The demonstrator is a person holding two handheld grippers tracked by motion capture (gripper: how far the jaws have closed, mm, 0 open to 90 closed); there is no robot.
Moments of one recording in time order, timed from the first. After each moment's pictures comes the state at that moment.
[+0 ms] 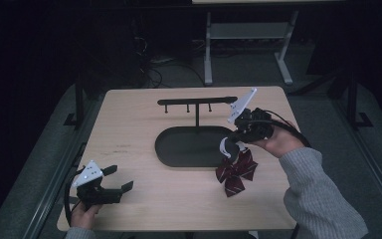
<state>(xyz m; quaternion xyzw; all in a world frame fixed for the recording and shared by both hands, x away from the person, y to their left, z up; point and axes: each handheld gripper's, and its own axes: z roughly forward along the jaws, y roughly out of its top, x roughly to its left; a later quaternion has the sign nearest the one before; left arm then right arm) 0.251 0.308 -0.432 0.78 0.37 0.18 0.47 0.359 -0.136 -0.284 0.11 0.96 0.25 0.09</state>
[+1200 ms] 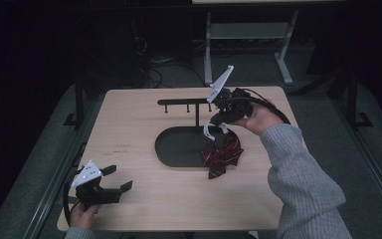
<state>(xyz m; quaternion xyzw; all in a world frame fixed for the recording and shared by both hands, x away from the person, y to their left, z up) 0.250 0.310 -0.432 0.78 0.37 0.18 0.47 0.402 -0.094 -0.258 0.09 0.96 0.25 0.09</state>
